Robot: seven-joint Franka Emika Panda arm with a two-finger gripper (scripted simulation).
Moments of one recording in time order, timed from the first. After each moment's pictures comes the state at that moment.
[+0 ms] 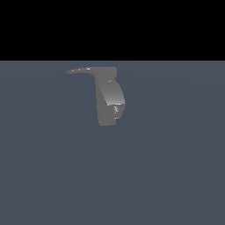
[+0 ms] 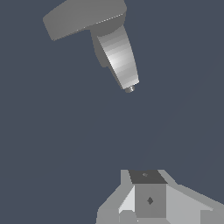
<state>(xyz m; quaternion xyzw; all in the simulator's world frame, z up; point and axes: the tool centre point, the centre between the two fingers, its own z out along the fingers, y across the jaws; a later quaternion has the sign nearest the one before) -0.216 0.061 0.447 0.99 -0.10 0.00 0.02</state>
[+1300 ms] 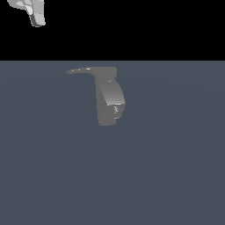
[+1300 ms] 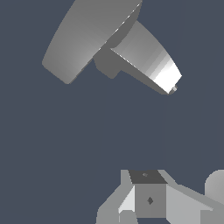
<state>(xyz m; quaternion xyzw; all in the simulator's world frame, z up) -0.102 0.157 0.367 0.94 -0.34 0.00 0.01</state>
